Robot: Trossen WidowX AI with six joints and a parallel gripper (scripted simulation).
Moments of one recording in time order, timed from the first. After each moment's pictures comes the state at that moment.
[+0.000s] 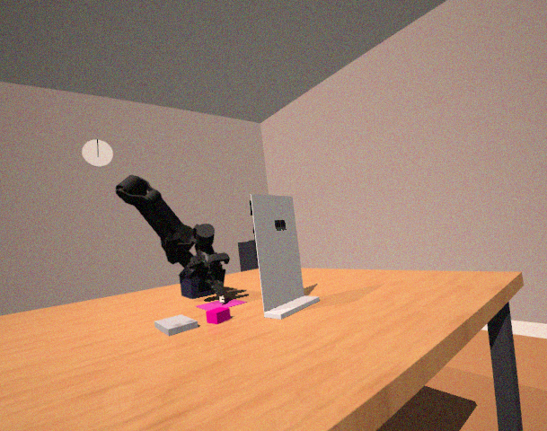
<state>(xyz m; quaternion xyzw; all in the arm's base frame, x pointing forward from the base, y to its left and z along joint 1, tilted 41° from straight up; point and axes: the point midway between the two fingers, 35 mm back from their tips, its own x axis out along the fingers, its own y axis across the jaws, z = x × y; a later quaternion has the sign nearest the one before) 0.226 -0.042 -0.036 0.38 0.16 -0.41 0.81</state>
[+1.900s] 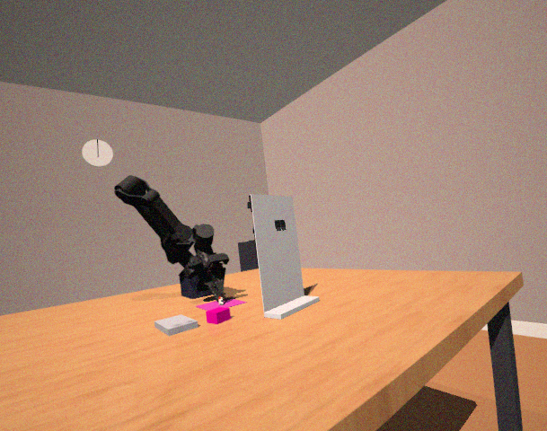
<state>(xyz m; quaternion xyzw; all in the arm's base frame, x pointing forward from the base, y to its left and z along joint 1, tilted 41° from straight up) 0.220 -0.043 -0.037 0.38 0.17 -0.42 0.81</state>
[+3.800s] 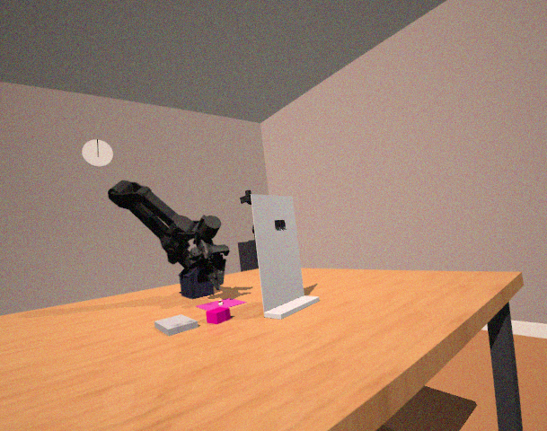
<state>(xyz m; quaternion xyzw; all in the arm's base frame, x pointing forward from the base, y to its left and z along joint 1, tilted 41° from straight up) 0.210 -0.018 -0.023 0.38 0.18 -0.42 0.80</state>
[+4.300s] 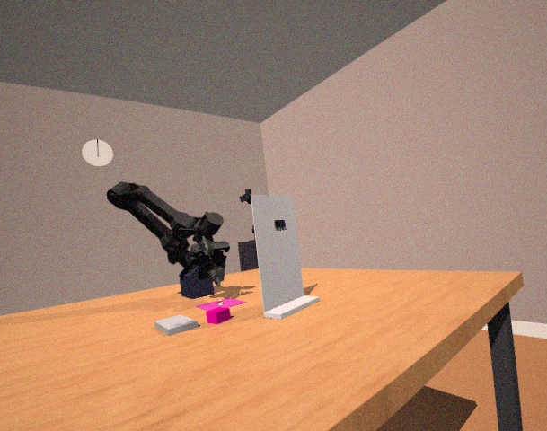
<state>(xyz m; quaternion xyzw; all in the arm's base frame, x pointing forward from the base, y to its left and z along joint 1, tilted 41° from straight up) 0.210 -0.009 -0.016 0.38 0.19 -0.42 0.80</state>
